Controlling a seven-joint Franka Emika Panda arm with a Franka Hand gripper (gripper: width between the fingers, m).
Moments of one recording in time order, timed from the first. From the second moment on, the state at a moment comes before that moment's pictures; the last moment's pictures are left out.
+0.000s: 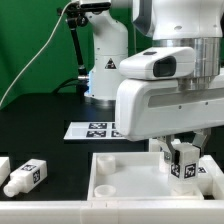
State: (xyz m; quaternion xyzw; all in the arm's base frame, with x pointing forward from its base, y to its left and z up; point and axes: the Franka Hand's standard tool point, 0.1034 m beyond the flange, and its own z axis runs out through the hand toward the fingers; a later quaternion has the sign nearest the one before) arm 0.654 0.114 0.078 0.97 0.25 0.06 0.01
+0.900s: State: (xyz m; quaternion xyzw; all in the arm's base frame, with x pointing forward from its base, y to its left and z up) arm 0.653 0.114 0.076 0.99 -0.11 0.05 -0.02
